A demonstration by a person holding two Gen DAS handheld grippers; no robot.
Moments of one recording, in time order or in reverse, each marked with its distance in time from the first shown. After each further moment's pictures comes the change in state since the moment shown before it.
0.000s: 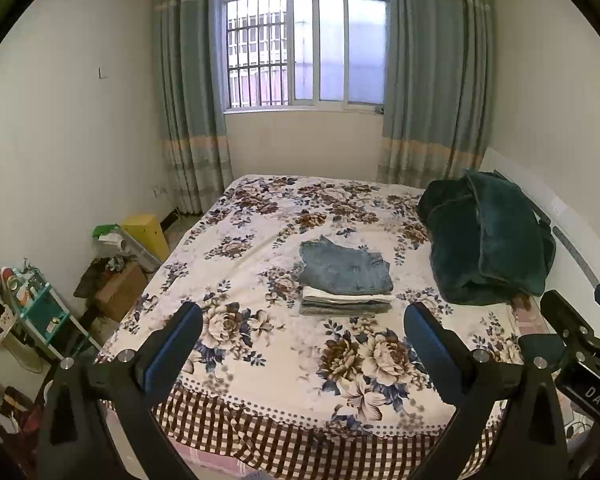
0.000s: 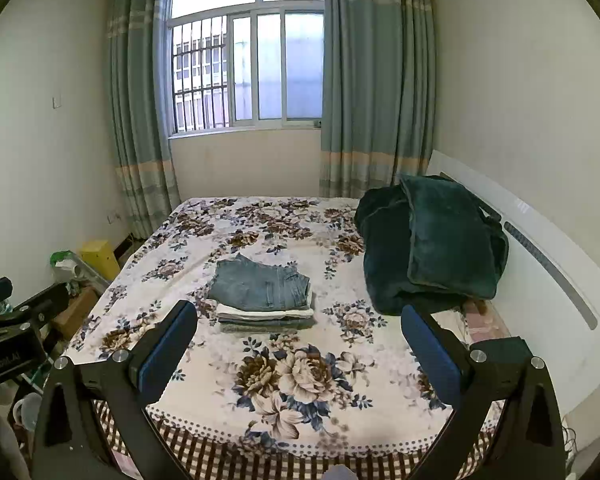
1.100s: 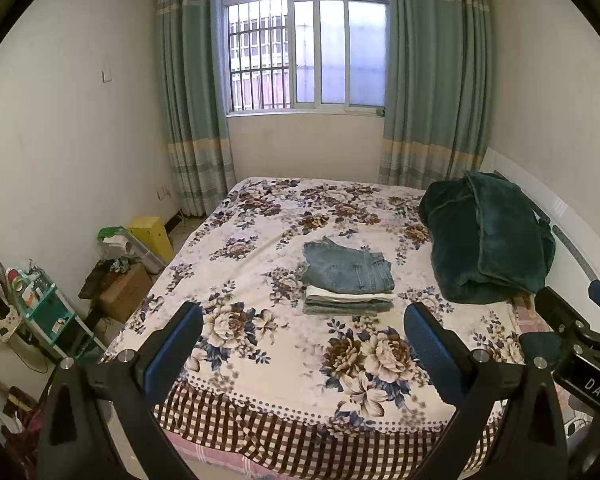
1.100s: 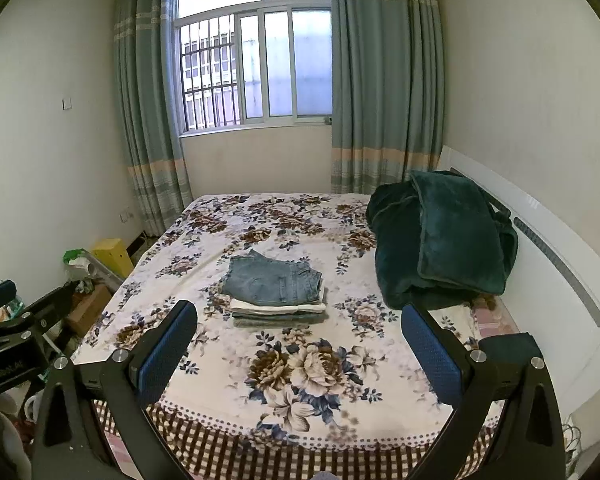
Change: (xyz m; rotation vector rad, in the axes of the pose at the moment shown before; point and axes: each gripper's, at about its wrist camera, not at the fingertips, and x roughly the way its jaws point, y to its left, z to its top) left arm -0.021 0.003 -0.004 0.008 -0.006 0.010; right arm -0.005 0.008 0.003 -0.002 0.019 0.051
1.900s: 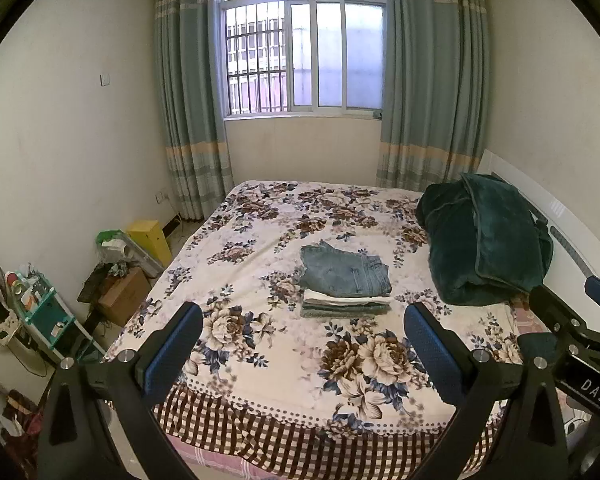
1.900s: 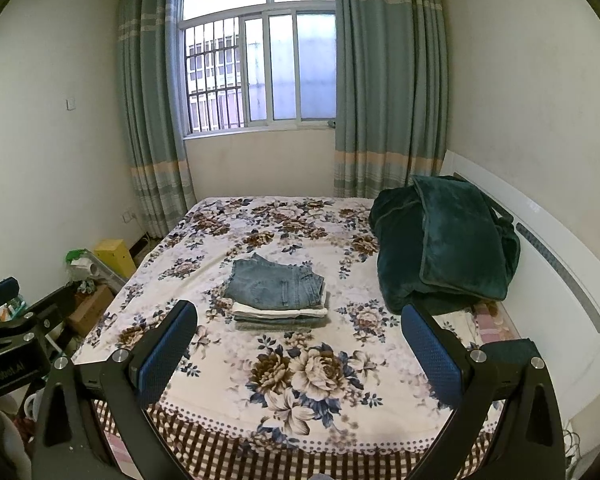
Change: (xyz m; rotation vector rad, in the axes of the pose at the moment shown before) left arm -0.002 0.000 0.010 0.001 -0.008 -0.010; right arm -0.005 -0.003 0.008 -0.005 -0.006 0.007
